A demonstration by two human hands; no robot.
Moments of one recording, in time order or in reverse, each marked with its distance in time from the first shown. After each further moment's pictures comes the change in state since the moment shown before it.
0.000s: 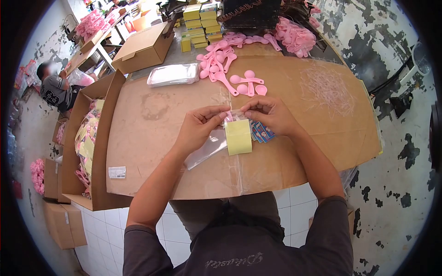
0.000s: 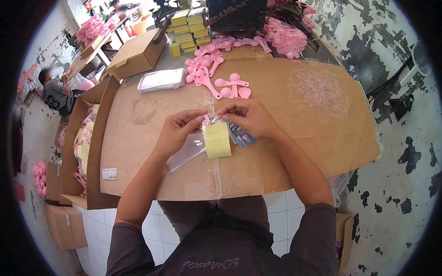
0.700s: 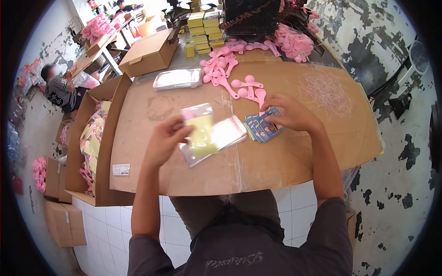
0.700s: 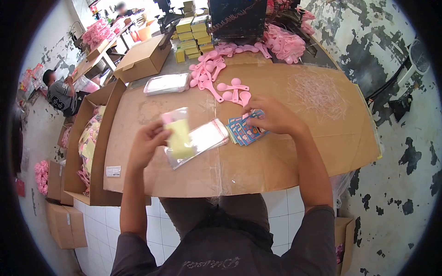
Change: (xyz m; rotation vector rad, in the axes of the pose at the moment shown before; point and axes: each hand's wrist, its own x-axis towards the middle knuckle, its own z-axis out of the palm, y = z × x) left_hand -0.065 0.043 -0.056 0.176 0.092 -0.053; right_hand -0.023 -0.046 -0.052 -0.857 -0.140 -0.096
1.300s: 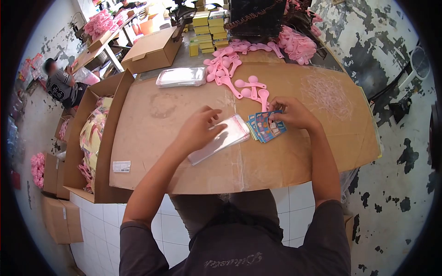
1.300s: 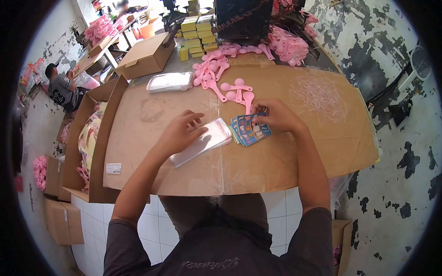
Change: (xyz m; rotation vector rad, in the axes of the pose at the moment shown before) left_hand 0.048 -0.015 0.051 0.753 -0.026 0.208; right_hand 0.003 0.026 0.010 0.268 -0.015 0.208
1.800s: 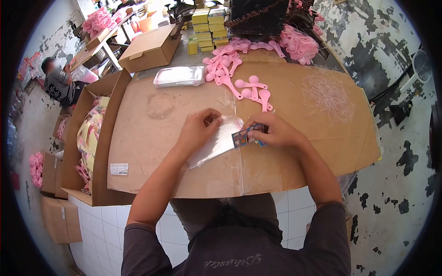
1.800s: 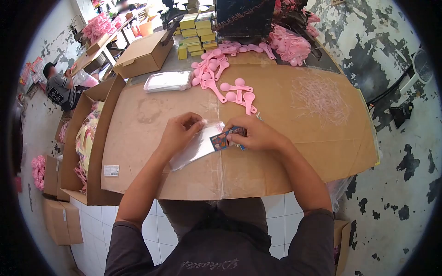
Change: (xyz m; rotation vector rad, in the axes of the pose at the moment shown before) left_hand 0.009 -0.013 0.015 -0.264 0.122 -0.116; right_hand 0.004 -0.035 0.060 0.044 -0.042 -0.279
